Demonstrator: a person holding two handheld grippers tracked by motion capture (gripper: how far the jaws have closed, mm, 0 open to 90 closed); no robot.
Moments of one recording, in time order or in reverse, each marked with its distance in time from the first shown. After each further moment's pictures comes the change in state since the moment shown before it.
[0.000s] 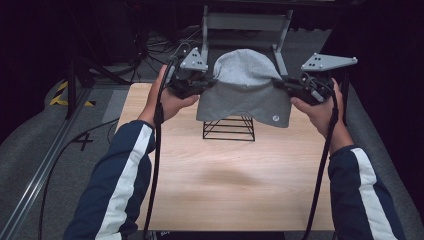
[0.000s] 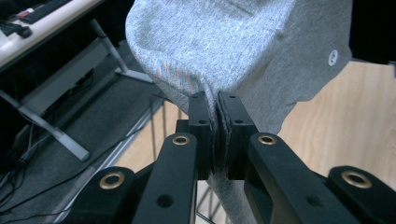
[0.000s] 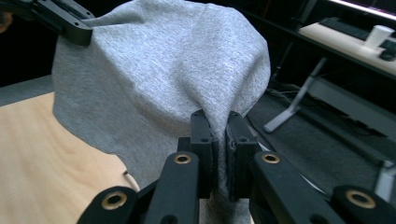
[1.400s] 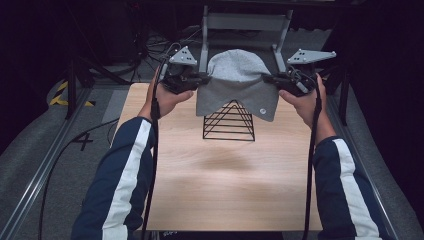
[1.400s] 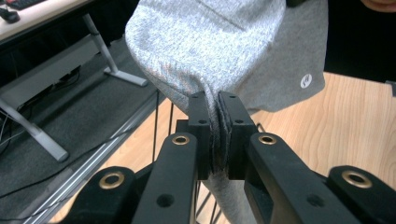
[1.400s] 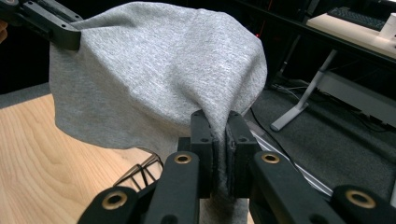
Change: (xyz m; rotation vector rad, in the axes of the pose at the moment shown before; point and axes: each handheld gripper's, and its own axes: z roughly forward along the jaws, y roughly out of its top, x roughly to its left) left arm 0.026 -0.036 0.019 -0.039 -0.056 -0.098; right arm -0.017 -0.006 0.047 0.010 0.024 0.029
